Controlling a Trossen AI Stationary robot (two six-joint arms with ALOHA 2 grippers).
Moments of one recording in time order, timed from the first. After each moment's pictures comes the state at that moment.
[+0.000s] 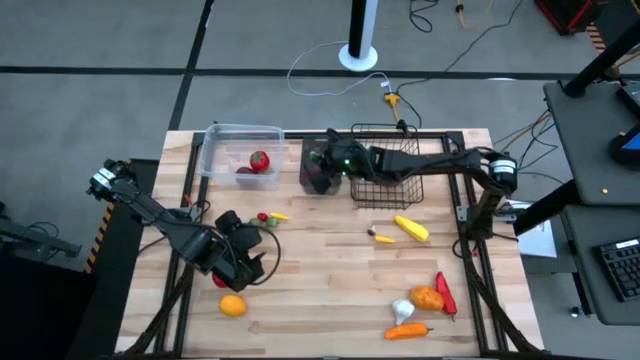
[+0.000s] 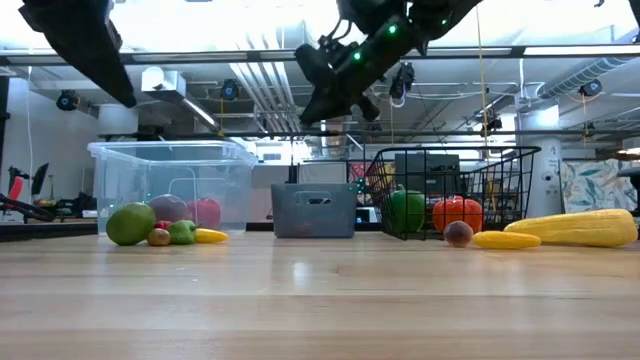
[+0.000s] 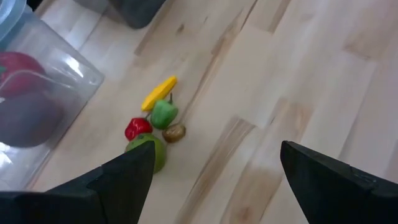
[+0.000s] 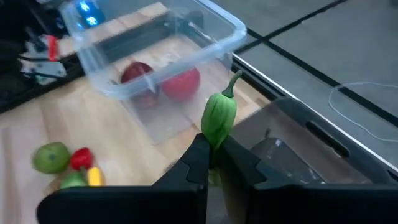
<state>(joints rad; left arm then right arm) -0.61 1.35 1.05 -1.07 -0.59 -1.03 -0.23 1.77 1.32 -0.07 0.26 0.26</state>
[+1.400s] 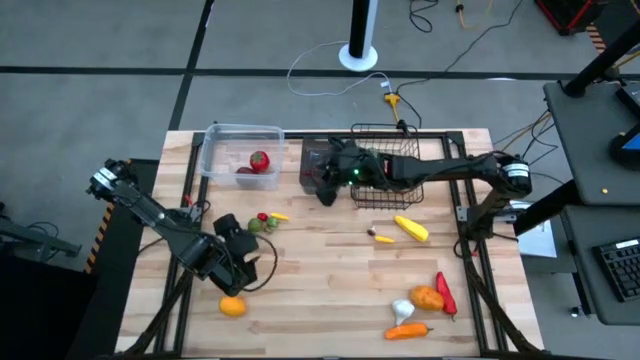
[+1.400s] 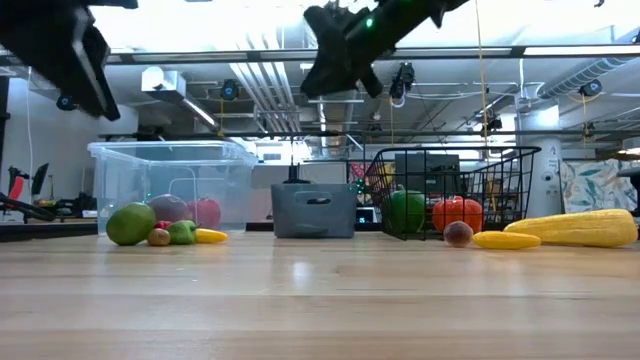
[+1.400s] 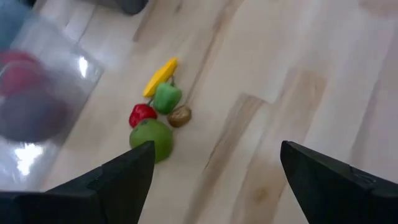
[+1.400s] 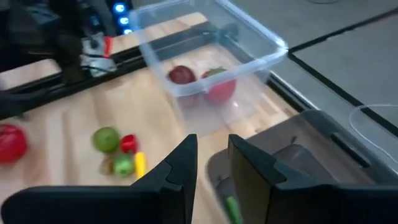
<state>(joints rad) -0.66 1.35 0.98 -1.06 -0.59 -0.99 -0.14 1.68 1.32 -0.14 0.25 0.22</state>
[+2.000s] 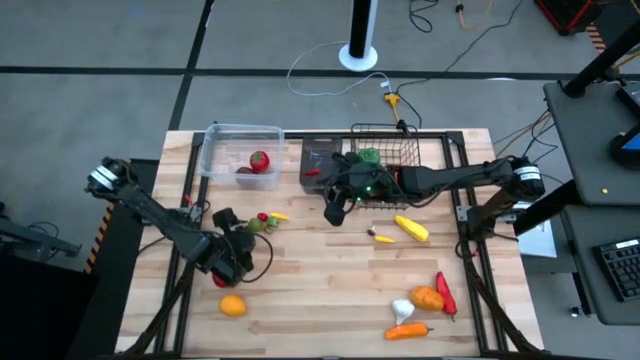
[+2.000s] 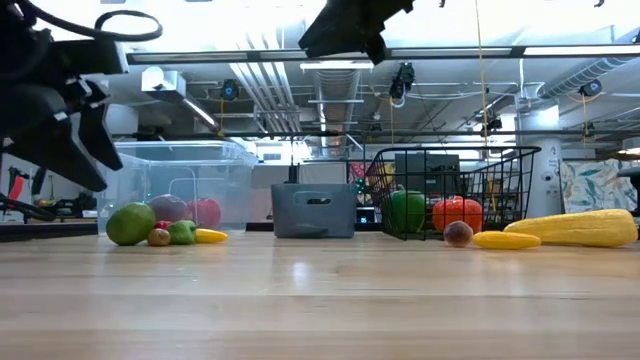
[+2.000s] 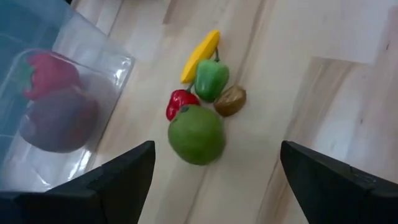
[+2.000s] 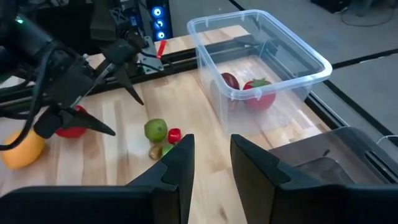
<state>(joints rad) -0.63 1.32 0.69 -0.90 -0.70 -0.90 -0.01 1.59 1.32 -0.19 0.25 0.18</state>
